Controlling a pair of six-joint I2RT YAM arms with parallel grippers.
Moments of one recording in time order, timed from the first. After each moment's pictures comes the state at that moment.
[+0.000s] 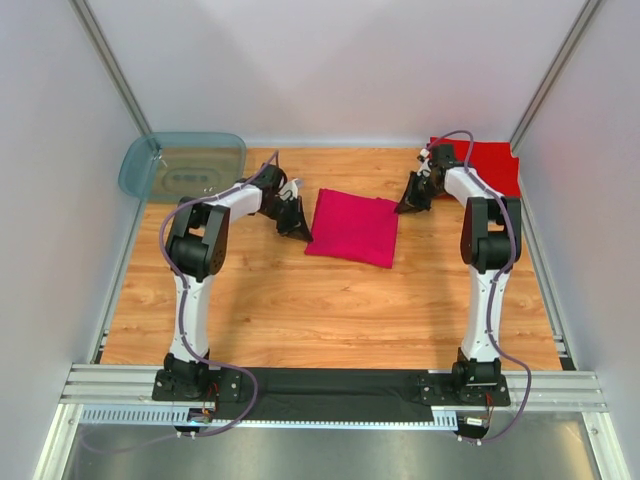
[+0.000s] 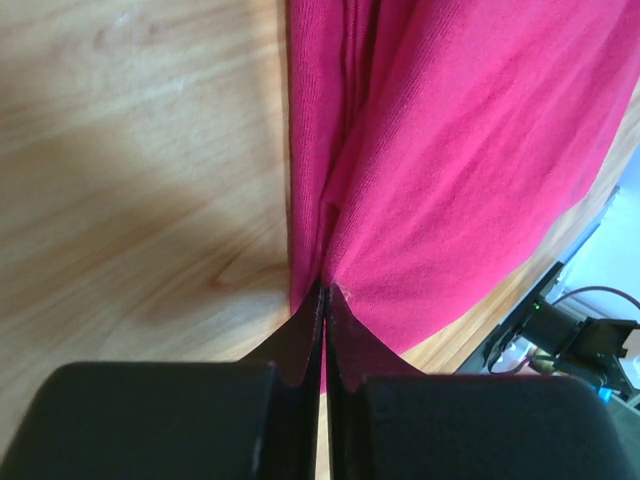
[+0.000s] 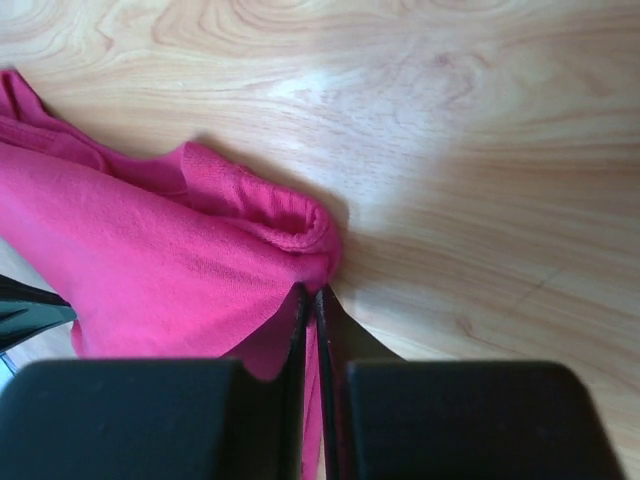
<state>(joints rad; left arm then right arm) -0.32 2.24 1.60 -0.55 0.68 -0.38 0.02 2.31 1.81 -0.64 -0.48 0.33</state>
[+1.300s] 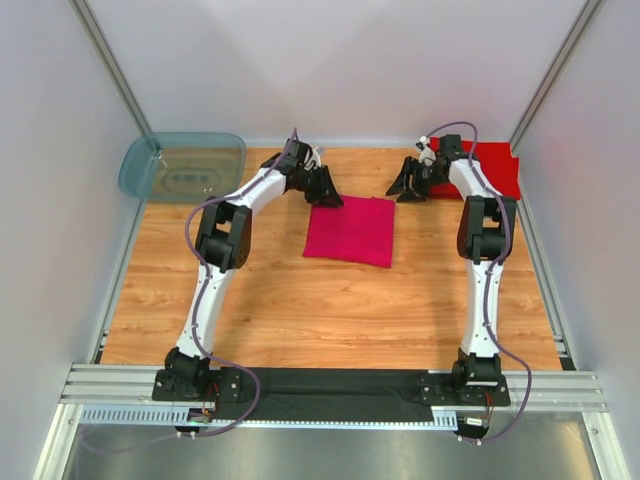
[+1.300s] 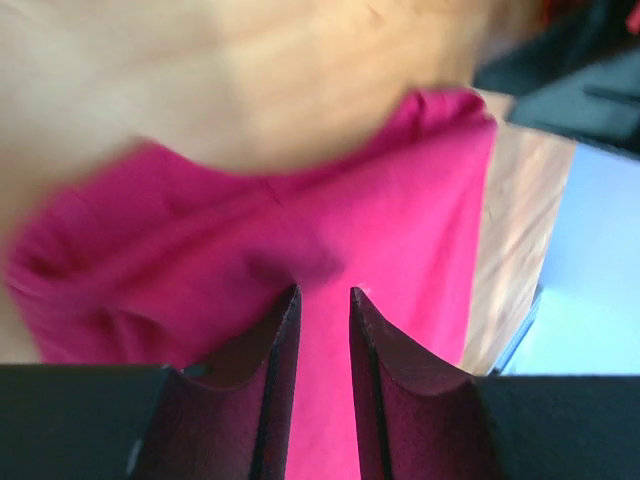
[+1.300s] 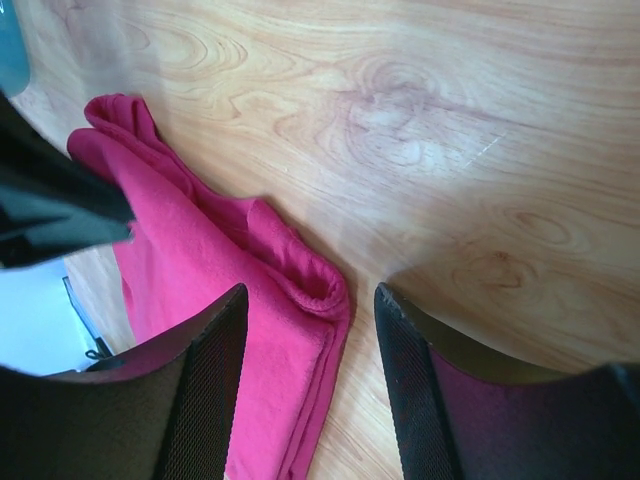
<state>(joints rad) -0.39 2.50 2.11 -0.48 0.65 -0.61 -0.03 2.53 2.14 -0.73 -0.77 0.21</state>
